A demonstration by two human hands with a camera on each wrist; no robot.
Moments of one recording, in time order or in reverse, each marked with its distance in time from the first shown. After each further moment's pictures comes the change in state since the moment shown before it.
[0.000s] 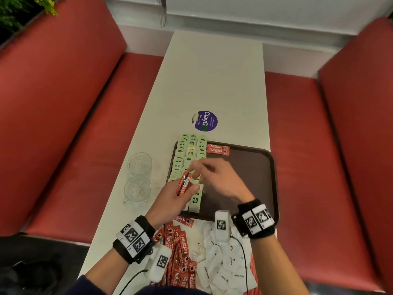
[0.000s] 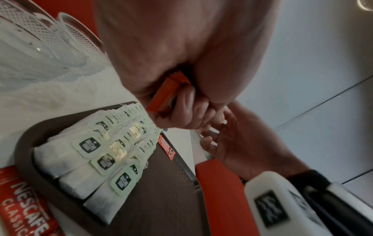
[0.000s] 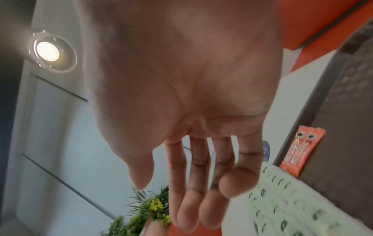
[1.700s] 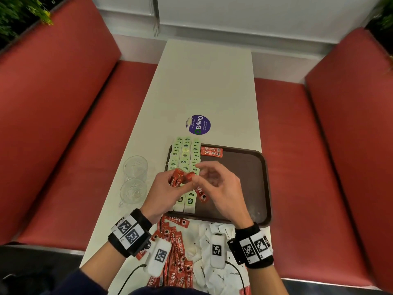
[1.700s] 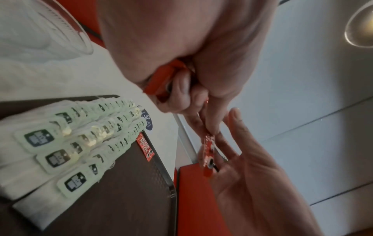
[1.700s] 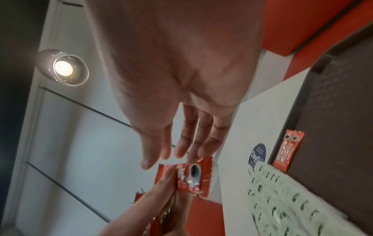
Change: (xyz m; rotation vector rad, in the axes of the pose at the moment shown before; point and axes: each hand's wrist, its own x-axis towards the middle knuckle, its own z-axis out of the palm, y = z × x) left_hand -0.001 0.028 -0.003 -0.189 0.110 0.070; right_hand -0.058 0.001 0.011 0.259 0.330 -0.131
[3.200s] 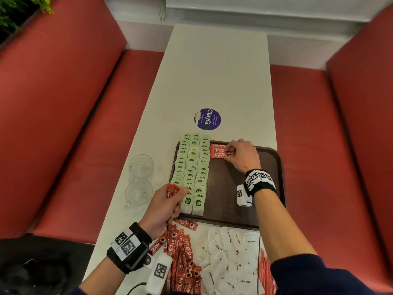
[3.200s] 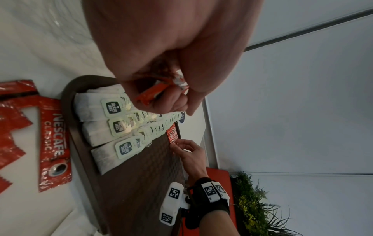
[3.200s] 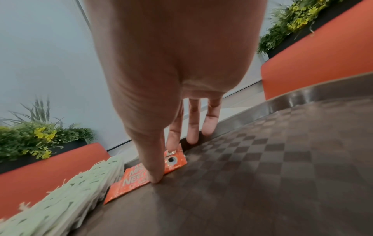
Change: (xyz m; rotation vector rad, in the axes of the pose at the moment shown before) left_hand 0.004 -0.045 -0.012 -0.229 0.096 -0.413; right_hand 0.166 0.161 -0.049 -0.973 -0.089 0.124
